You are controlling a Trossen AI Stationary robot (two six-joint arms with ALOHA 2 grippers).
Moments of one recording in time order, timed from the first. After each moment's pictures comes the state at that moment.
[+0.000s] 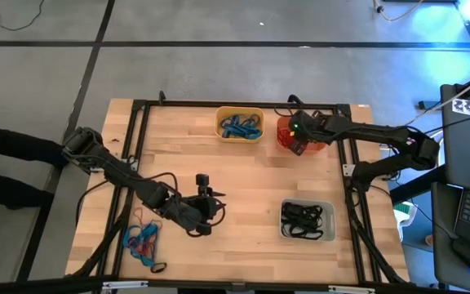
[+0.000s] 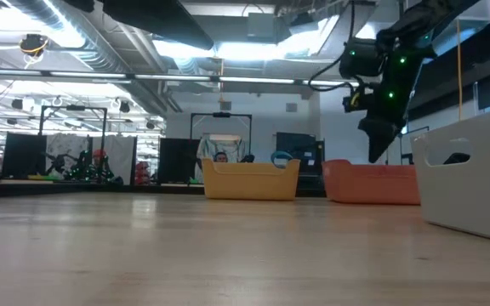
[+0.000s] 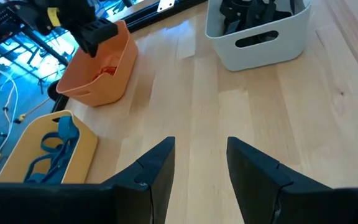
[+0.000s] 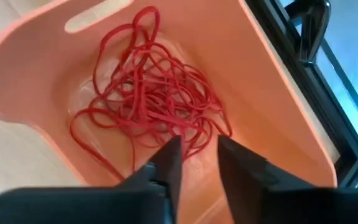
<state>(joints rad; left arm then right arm) -0.52 1.55 1.01 -0.20 -0.74 -0.05 -0.49 1.33 0.83 -0.67 0.36 0.05</state>
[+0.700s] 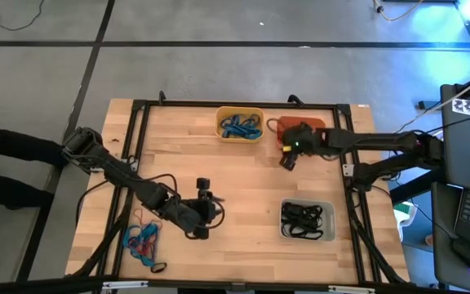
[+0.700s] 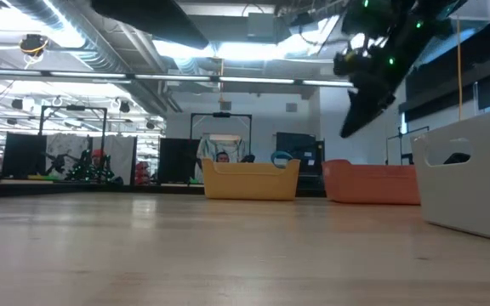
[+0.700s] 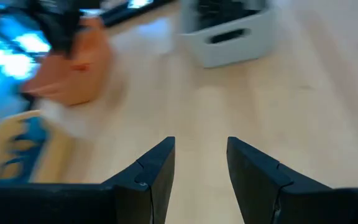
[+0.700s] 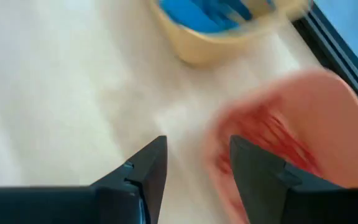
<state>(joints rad) -0.53 1.55 1.01 -0.21 -0.66 -0.07 -0.21 1.25 0.83 -0.53 0.26 0.15</state>
